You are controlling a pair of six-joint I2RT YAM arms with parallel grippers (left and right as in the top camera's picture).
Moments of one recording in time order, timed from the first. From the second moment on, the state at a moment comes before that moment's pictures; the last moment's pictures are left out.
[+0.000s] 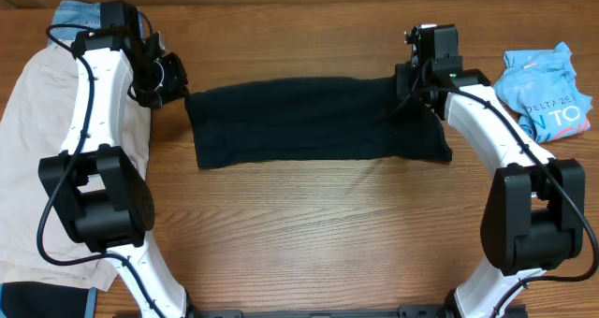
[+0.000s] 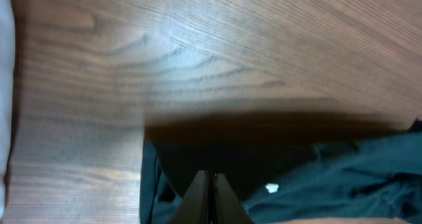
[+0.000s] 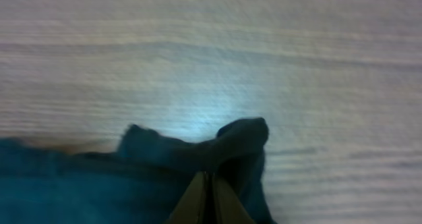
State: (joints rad) left arm 0.15 2.09 1.85 -1.11 0.32 -0.26; right arm 0.13 1.89 1.38 -0.43 0.07 0.07
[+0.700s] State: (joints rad) left arm 0.08 2.09 1.77 -1.16 0.27 -0.26; right arm 0.13 1.89 1.38 -0.71 0.17 0.09
